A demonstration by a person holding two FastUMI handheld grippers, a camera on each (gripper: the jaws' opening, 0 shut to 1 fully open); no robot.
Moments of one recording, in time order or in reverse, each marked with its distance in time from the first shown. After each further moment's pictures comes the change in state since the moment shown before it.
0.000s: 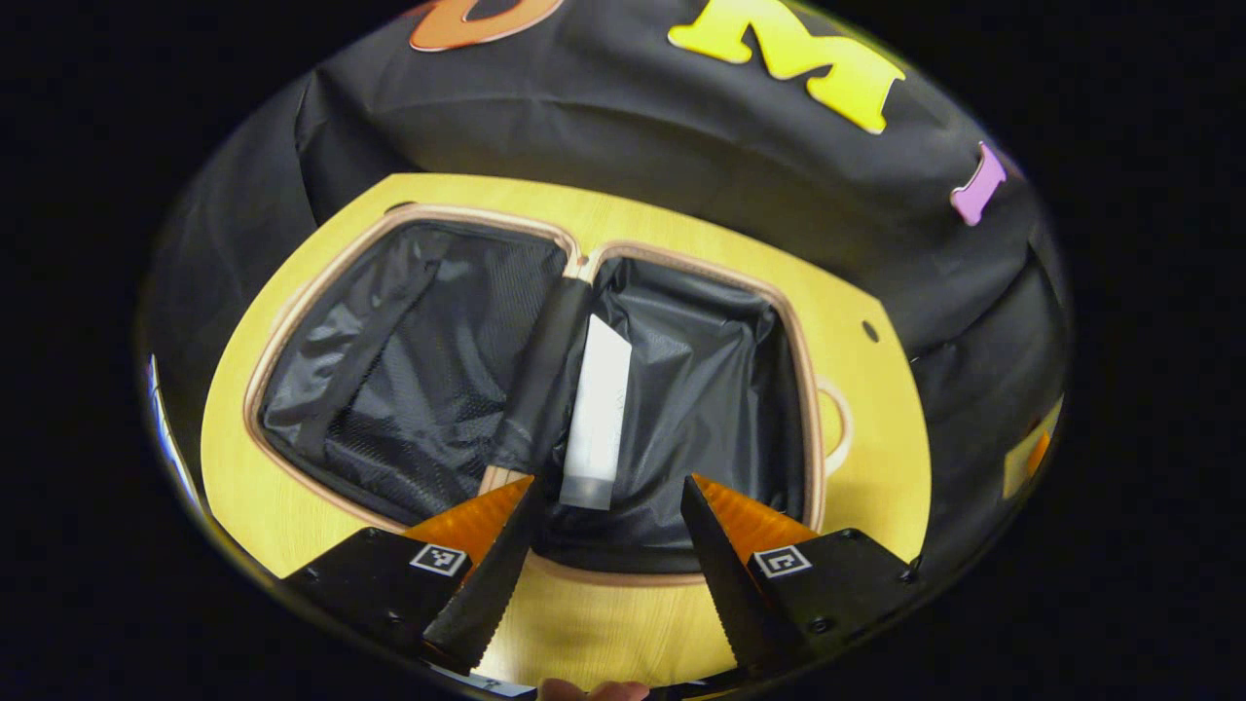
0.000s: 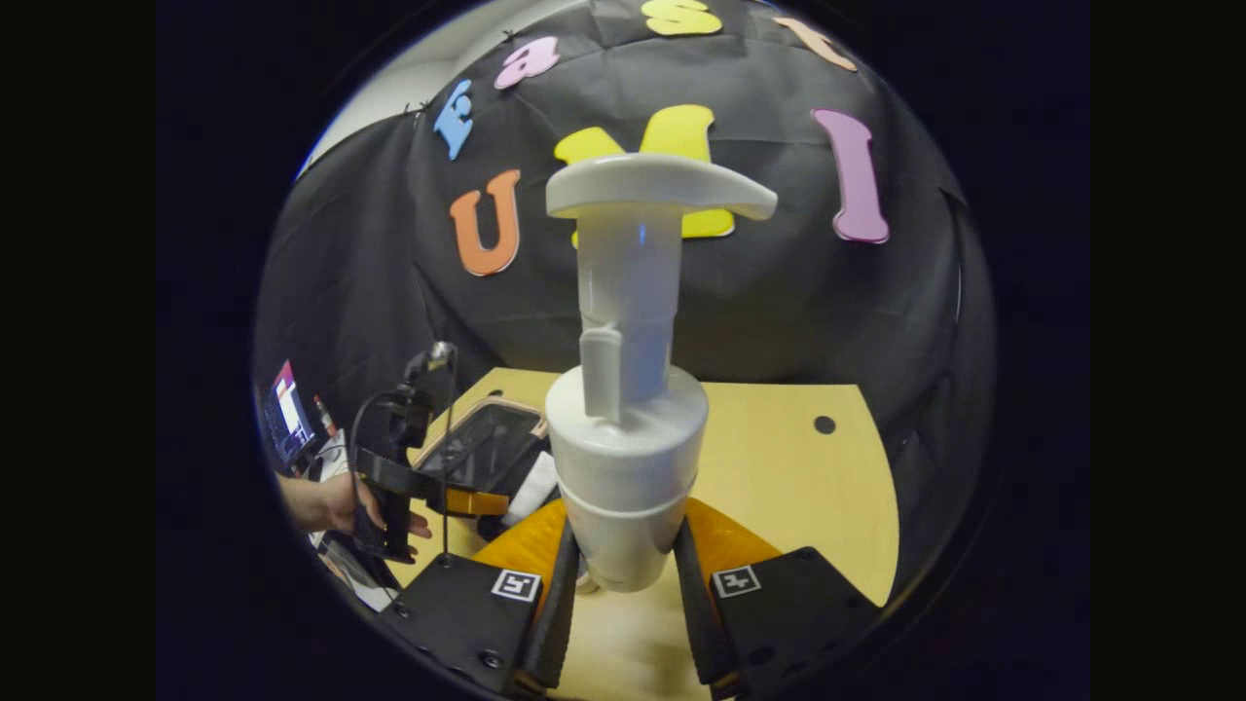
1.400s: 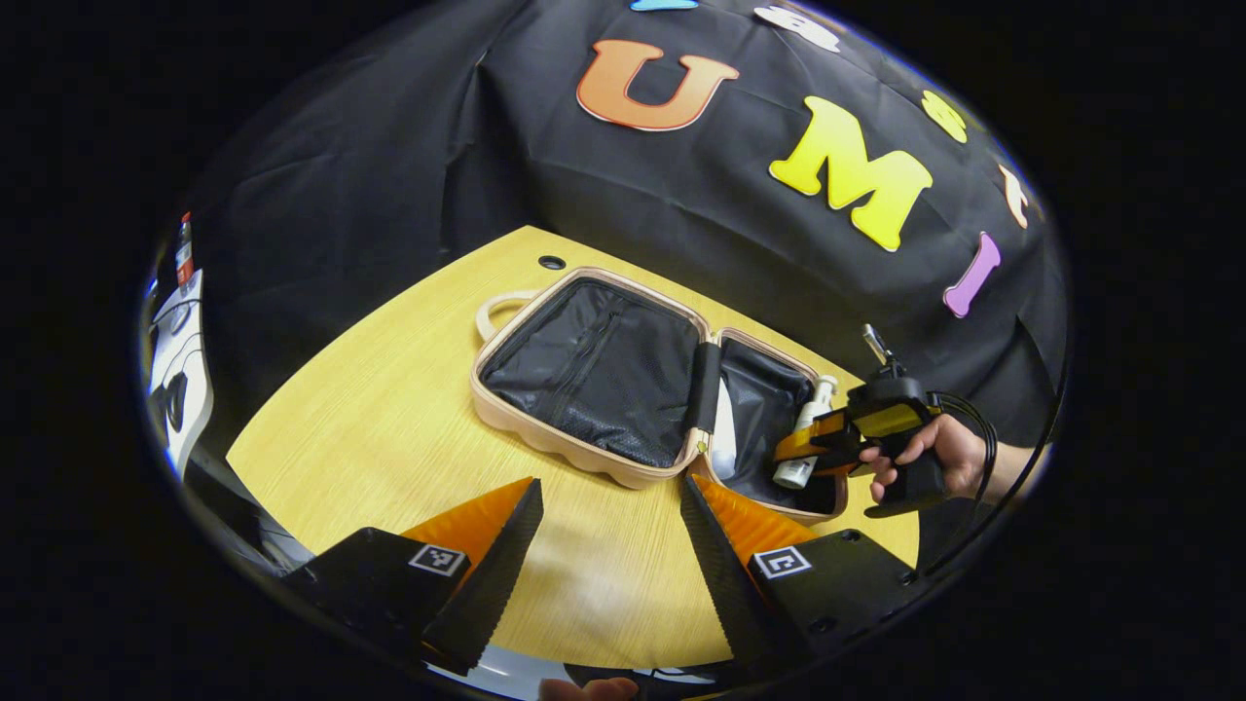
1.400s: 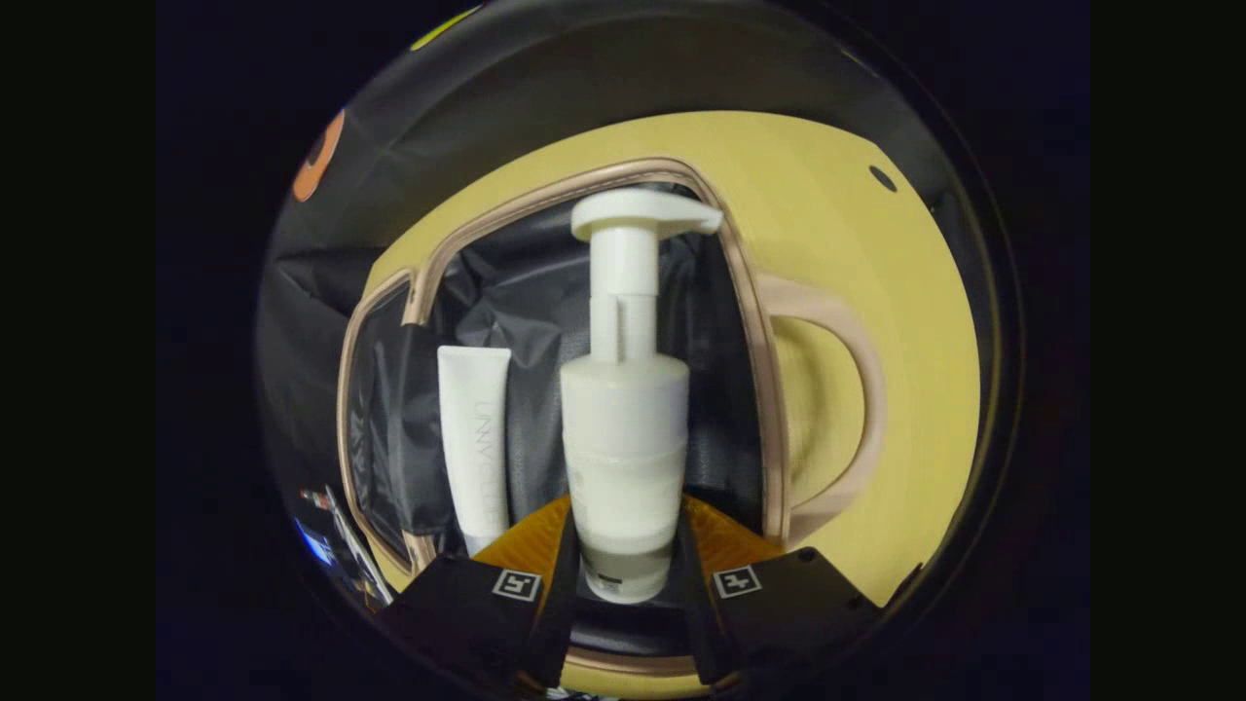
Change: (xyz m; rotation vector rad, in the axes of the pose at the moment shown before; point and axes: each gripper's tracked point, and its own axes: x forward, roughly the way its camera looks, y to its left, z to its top) left arm -0.121 0.132 -0.039 -0.138 -0.256 0.062; right arm 0.222 0.044 -0.162 0.441 0.712 -0.271
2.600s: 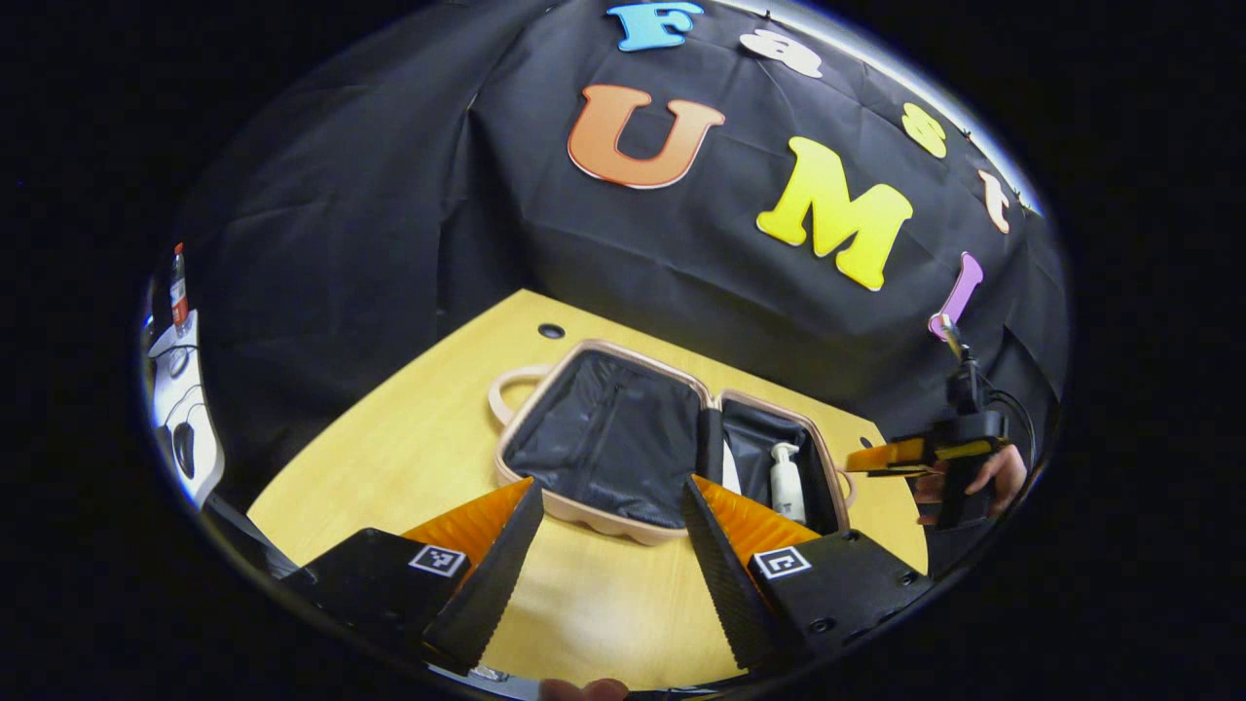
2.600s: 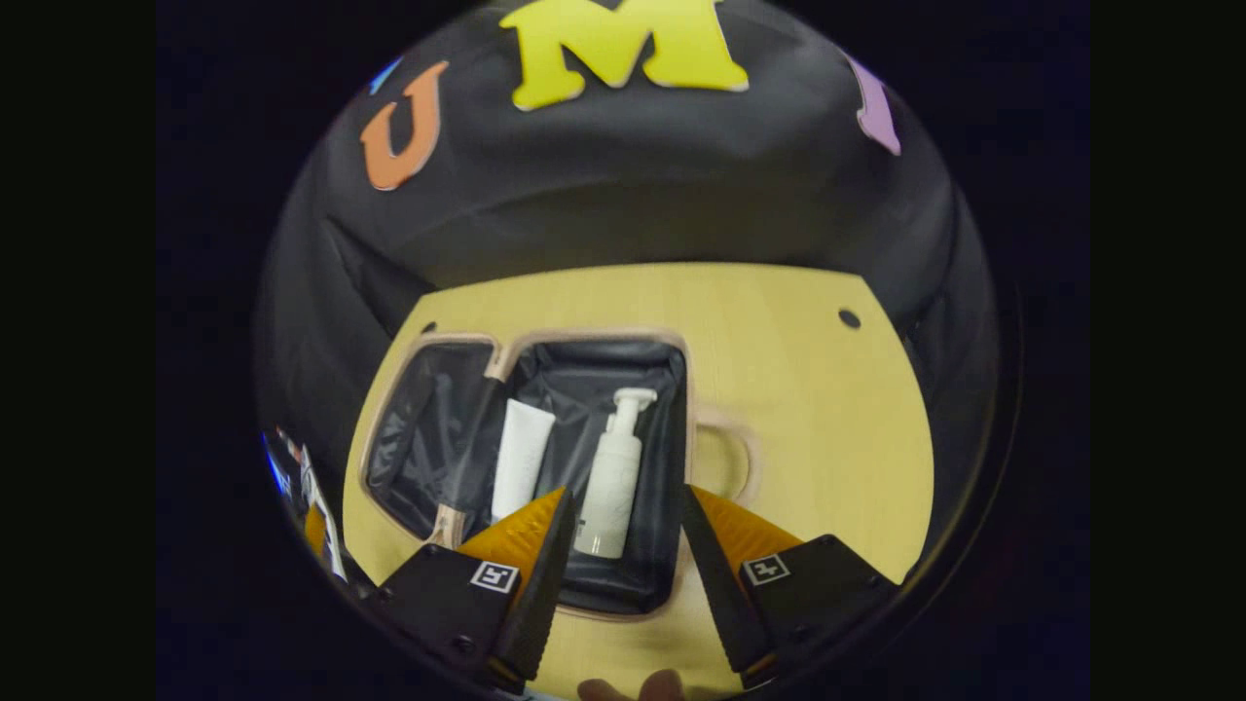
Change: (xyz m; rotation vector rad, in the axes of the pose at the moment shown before) left arm -0.006 0.042 0.075 0.038 -0.195 -0.031; right arm -0.154 -0.003 0.031 -0.292 -0.466 0.036
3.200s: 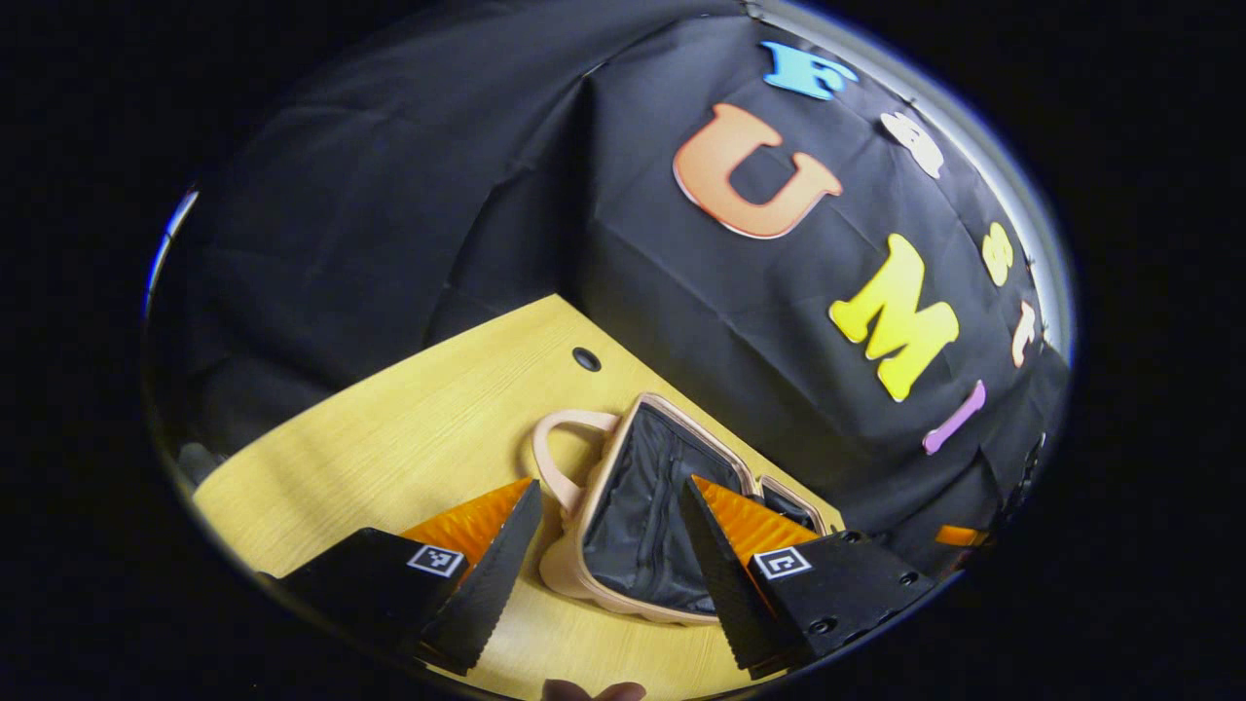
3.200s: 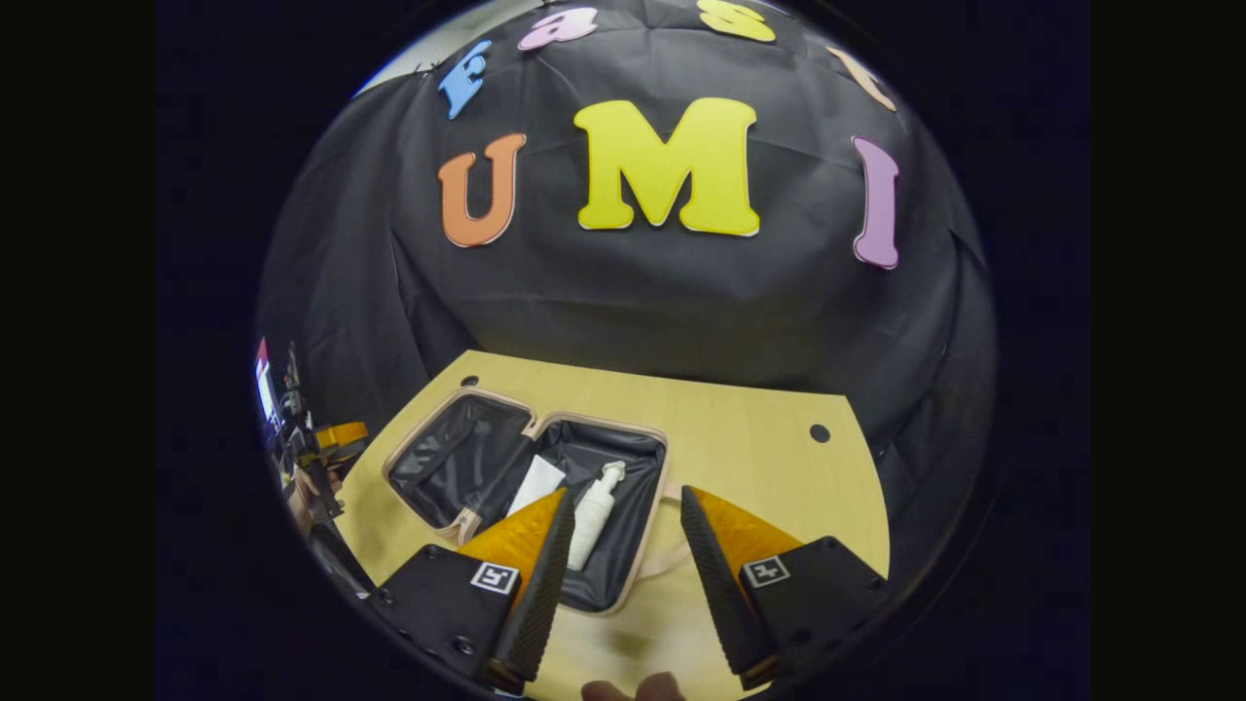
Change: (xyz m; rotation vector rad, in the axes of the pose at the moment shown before) left arm 0.118 0.109 0.016 -0.372 -0.029 -0.131; right arm -0.104 -0.025 0.029 -0.136 -0.272 0.014
